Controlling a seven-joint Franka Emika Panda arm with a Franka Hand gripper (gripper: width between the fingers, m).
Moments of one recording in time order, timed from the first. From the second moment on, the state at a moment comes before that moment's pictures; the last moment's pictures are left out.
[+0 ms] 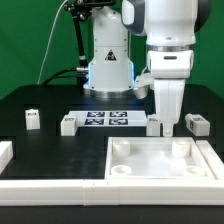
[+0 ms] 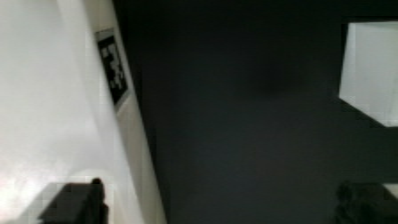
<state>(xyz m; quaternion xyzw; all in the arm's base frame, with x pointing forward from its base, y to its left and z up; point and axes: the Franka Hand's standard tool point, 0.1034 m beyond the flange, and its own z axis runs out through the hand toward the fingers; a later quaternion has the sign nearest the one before) 0.473 0.105 0.038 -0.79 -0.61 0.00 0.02</state>
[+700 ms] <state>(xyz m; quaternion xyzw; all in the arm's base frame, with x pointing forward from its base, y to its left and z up) 0.454 0.142 0.037 -0.97 -0.24 0.00 0.03</state>
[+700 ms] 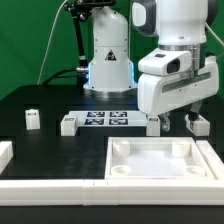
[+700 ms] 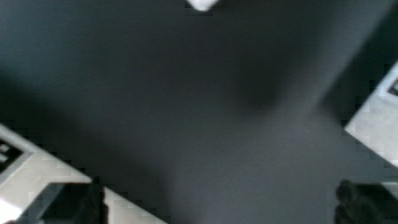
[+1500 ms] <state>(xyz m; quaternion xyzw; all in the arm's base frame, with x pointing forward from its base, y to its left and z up) 0.443 0.178 0.036 -1.00 -0.01 0.02 0.05</state>
